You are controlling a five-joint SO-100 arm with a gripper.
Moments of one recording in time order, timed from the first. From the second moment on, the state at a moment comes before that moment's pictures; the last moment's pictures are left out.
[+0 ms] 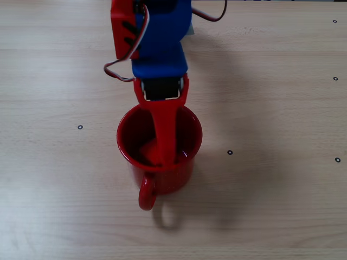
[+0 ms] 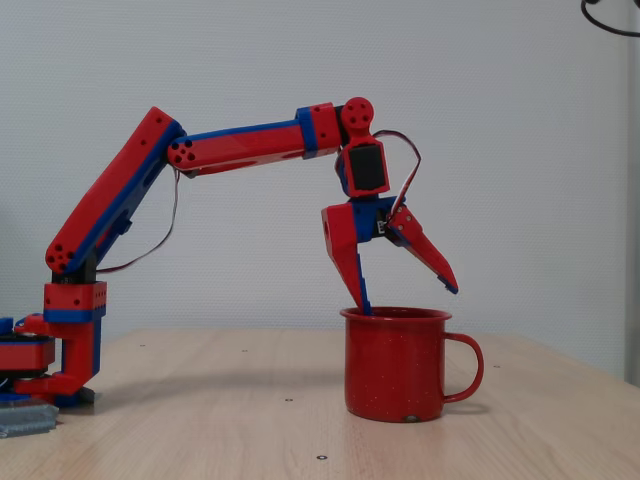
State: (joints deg) arm -5.8 54.1 41.3 92.2 0.4
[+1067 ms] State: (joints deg) arm -0.6 109.7 82.9 68.9 -0.9
